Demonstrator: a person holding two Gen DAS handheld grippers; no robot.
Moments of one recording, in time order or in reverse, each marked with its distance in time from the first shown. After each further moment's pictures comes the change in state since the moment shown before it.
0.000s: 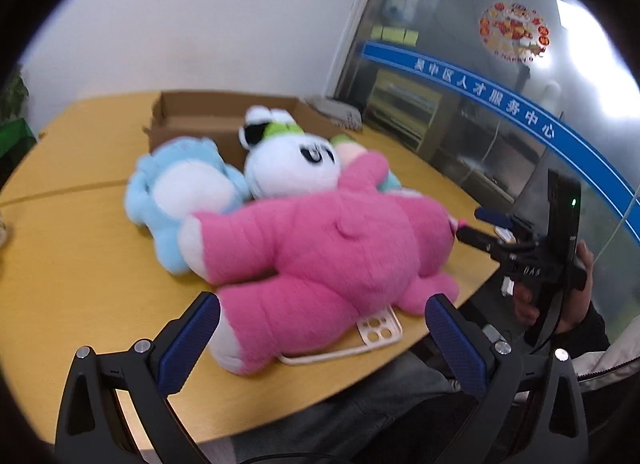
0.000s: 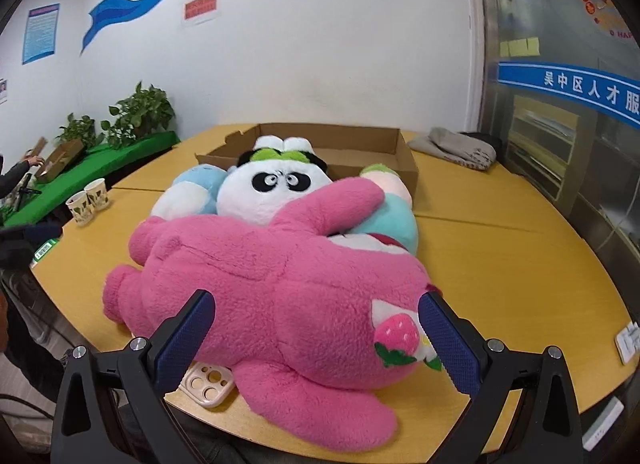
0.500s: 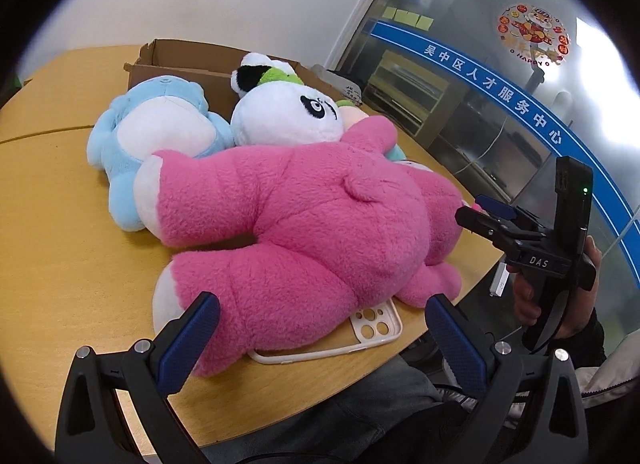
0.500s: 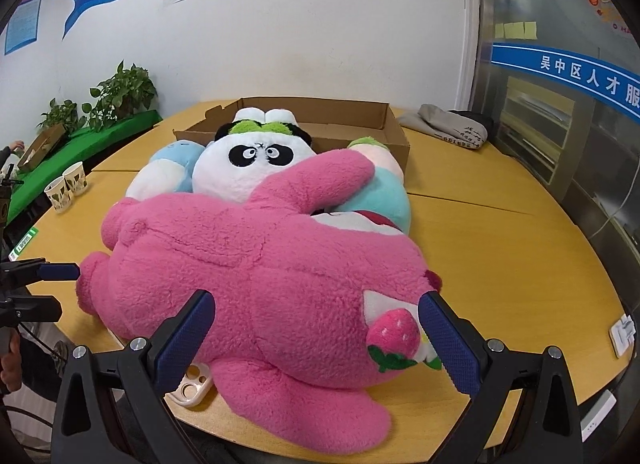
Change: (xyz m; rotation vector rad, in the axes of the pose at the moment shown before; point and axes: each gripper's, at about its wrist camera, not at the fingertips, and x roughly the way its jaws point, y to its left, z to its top) left arm 0.050 0.014 -0.019 -0.100 0.045 -0.051; right arm 0.026 -0.005 0.002 -0.004 0.078 -0.058
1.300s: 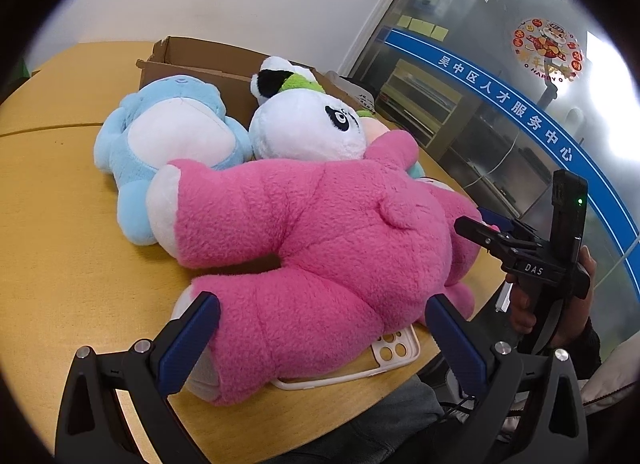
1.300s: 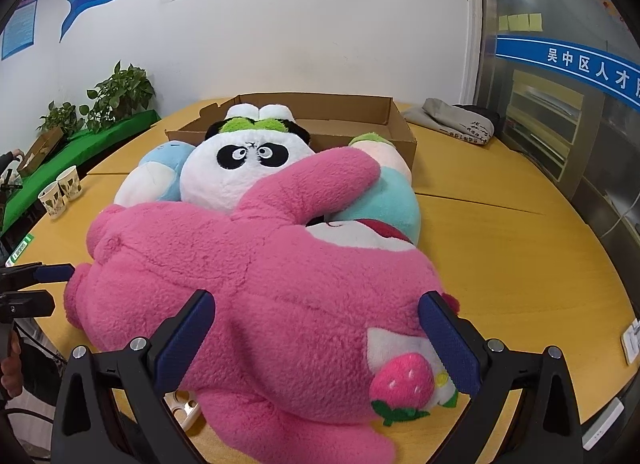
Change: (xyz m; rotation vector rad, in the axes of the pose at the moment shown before) left arm 0.009 0.021 0.013 -0.041 -0.015 0.005; right arm 0.029 -0.004 0.009 0.018 0.018 0.019
